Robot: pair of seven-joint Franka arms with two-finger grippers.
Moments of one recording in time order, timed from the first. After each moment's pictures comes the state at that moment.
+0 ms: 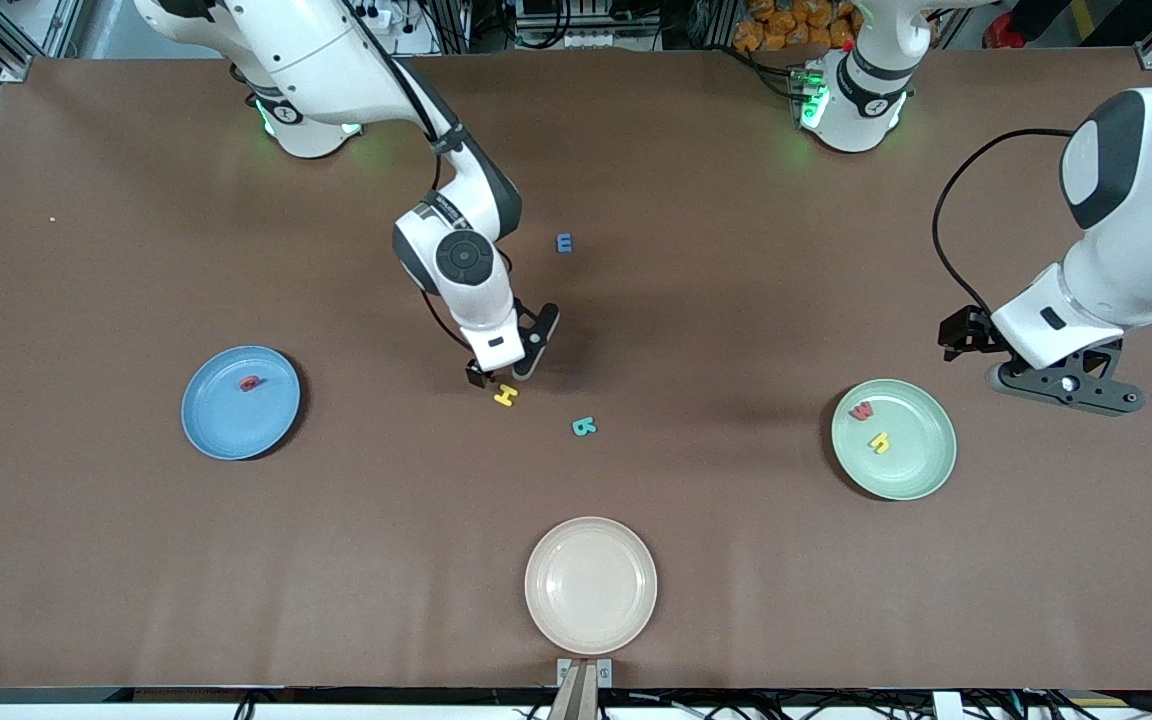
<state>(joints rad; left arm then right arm) 0.02 0.17 -0.14 -1.71 0.10 1.87 0.13 0.69 0.60 0.00 -1.91 -0.02 2.50 -0.43</state>
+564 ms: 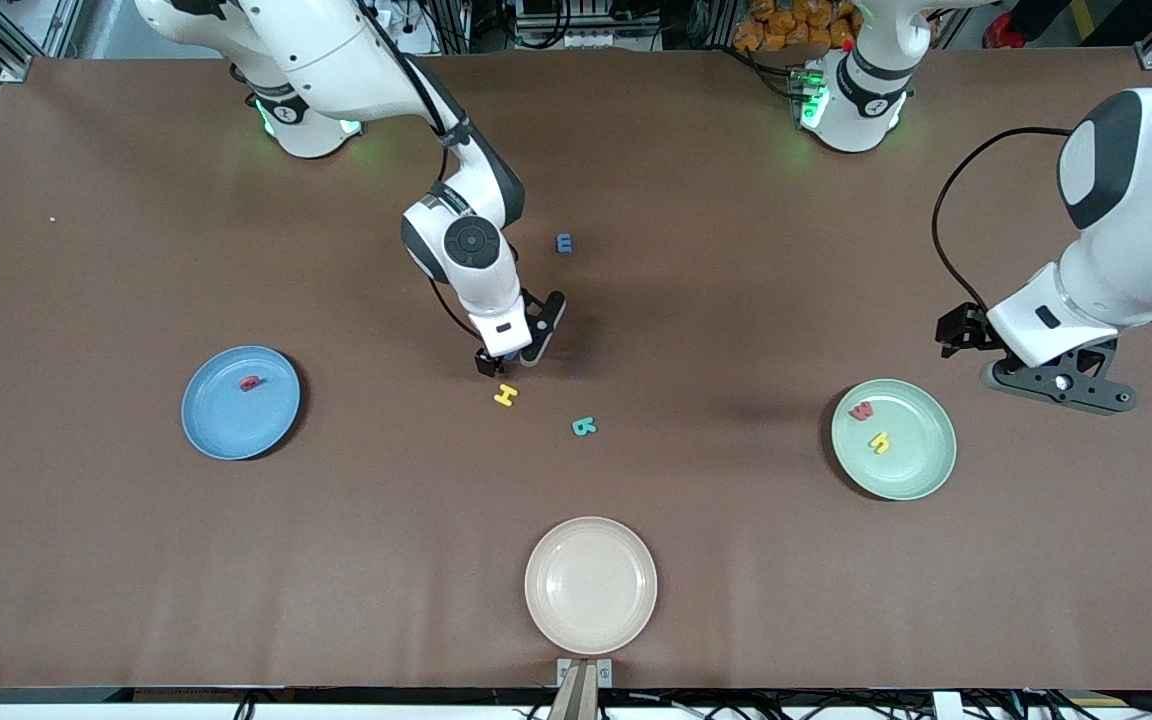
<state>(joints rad) 0.01 0.17 -0.14 -1.71 0.10 1.86 0.15 0.71 0.60 0.00 -1.97 -0.02 2.60 -0.42</state>
